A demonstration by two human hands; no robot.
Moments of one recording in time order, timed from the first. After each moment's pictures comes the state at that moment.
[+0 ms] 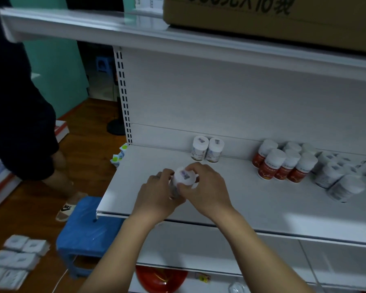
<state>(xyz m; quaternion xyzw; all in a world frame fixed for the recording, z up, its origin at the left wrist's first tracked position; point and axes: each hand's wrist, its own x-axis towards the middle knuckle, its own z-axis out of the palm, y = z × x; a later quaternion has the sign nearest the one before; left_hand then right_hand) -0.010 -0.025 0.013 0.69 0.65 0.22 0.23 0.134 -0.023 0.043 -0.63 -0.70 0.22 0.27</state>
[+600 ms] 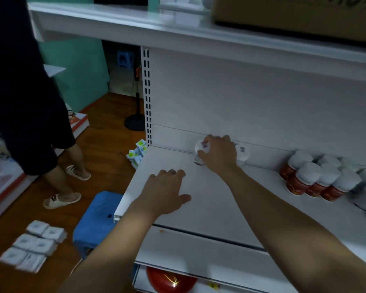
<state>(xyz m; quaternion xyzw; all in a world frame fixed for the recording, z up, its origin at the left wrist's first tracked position) -0.046 0.016 0.026 0.77 0.63 0.05 0.13 0.116 0.132 0.027 -0.64 -0.75 0.02 0.16</state>
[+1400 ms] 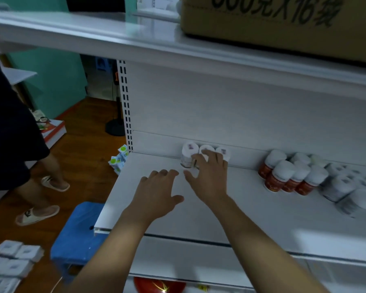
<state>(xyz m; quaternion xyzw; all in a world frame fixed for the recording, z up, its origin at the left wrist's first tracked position) -0.026 0.022 0.028 0.77 0.62 0.12 0.12 0.131 0.067 0.011 -0.63 -0.73 -0.05 0.26</state>
